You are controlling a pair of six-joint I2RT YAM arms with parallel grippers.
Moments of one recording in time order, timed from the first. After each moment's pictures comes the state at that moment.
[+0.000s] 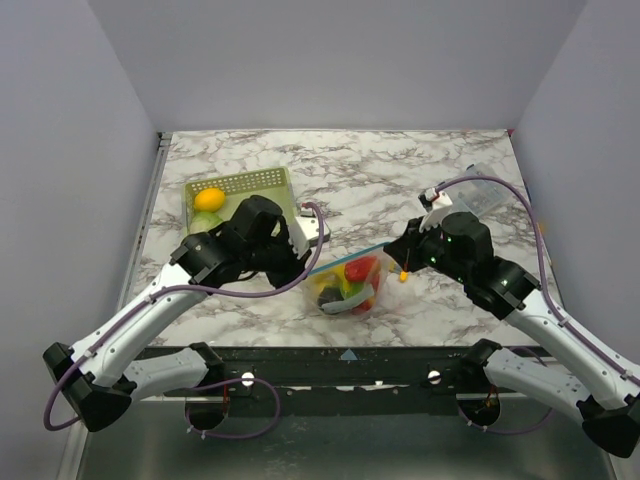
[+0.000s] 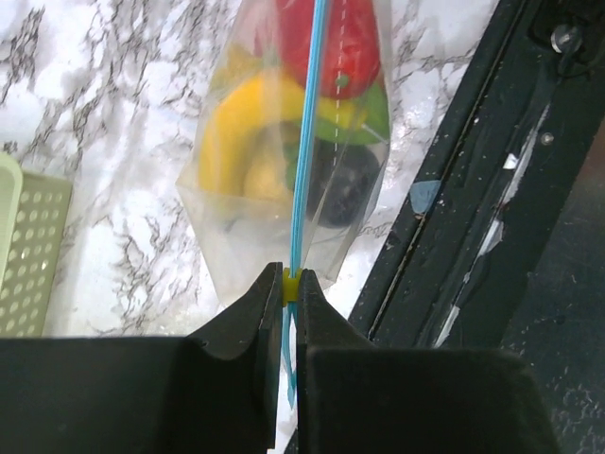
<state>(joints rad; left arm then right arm) -0.75 1.07 1.16 -0.87 0.36 0.20 0.68 0.86 0.86 -0.42 0.00 0.39</state>
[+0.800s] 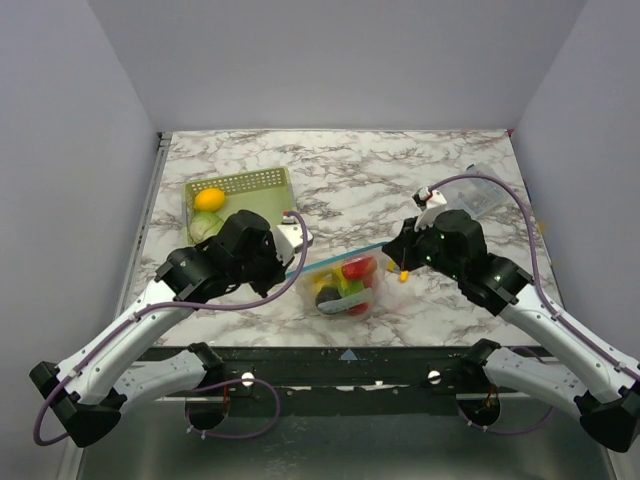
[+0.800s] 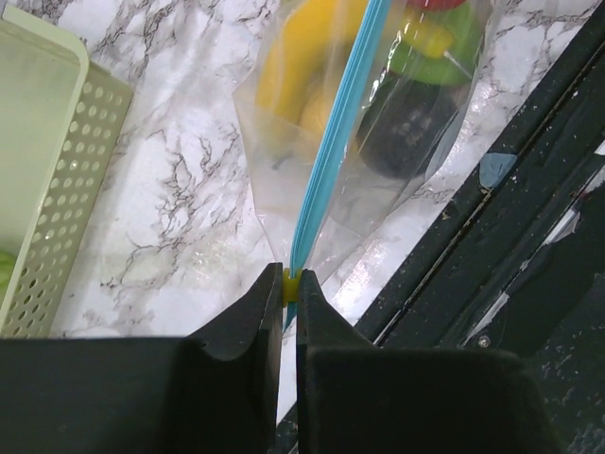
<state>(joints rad) -0.75 0.95 1.08 -0.93 0.13 0.16 0.68 0.90 0.86 -0.41 0.02 0.37</state>
